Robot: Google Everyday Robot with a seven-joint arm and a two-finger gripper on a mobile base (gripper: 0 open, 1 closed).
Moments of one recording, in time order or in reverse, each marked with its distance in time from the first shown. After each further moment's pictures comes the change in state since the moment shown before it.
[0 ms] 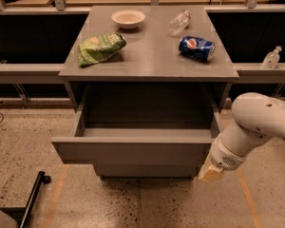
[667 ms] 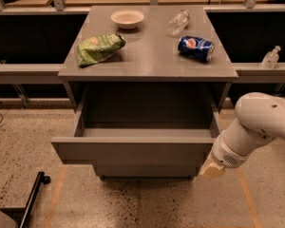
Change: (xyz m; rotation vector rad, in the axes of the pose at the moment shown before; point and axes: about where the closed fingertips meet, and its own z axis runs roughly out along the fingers) arm -0.003 -0.010 -0.008 0.073 -0.017 0.022
